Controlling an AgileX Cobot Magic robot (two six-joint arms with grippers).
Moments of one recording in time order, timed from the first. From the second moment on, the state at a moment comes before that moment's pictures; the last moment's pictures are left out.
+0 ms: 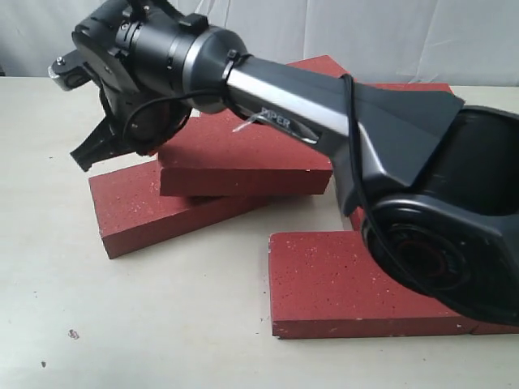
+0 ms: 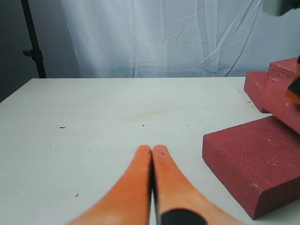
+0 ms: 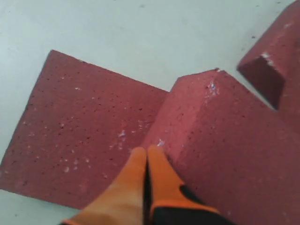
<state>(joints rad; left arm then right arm) 0.04 0.01 0.00 -0.05 0.24 0.04 0.93 2.36 -2.26 -0.27 1.12 0.22</state>
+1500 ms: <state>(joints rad) 0.04 0.01 0.00 -0.05 0.24 0.04 0.96 2.46 -2.26 -0.03 1.13 -0.03</state>
